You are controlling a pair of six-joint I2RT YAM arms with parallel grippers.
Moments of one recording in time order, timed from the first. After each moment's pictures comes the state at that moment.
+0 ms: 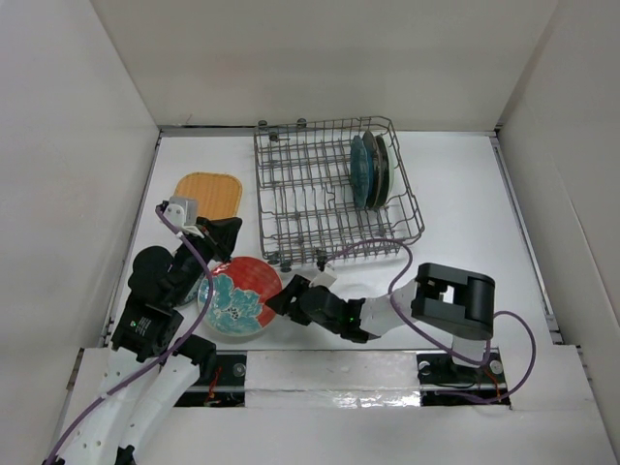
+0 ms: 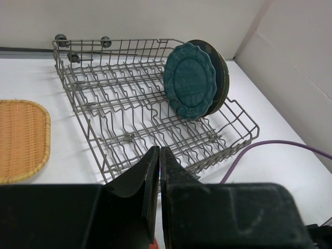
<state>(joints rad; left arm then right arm) -0.40 0.47 0.73 -0.26 0.06 -0.33 1.29 1.82 0.72 0.59 0.40 1.40</state>
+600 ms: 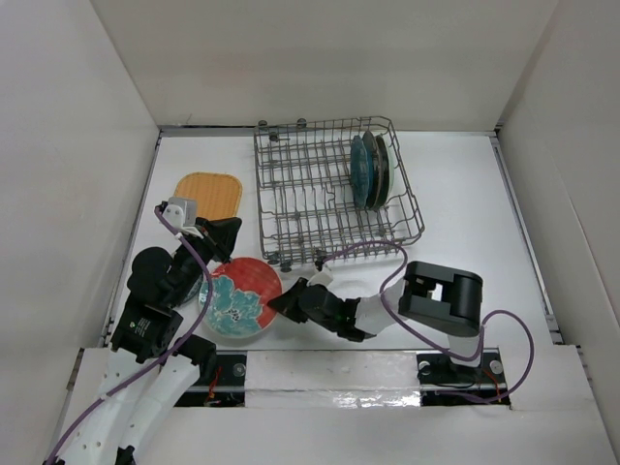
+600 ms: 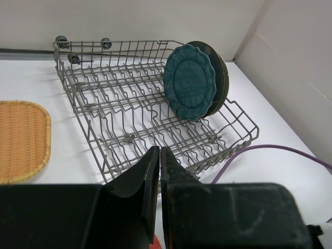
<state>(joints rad) -0.40 0.46 0.73 -0.26 0.06 -0.33 1.26 1.95 0.76 0.73 0.35 1.47</state>
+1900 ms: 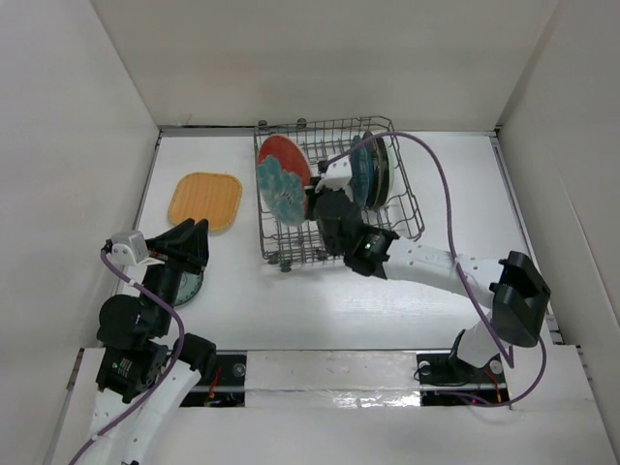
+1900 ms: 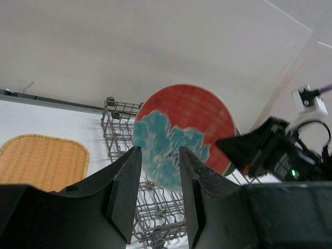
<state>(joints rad) -0.40 0.21 0.70 -0.22 -0.20 -0.34 1.08 1.58 1.21 0.25 0.79 0.27</state>
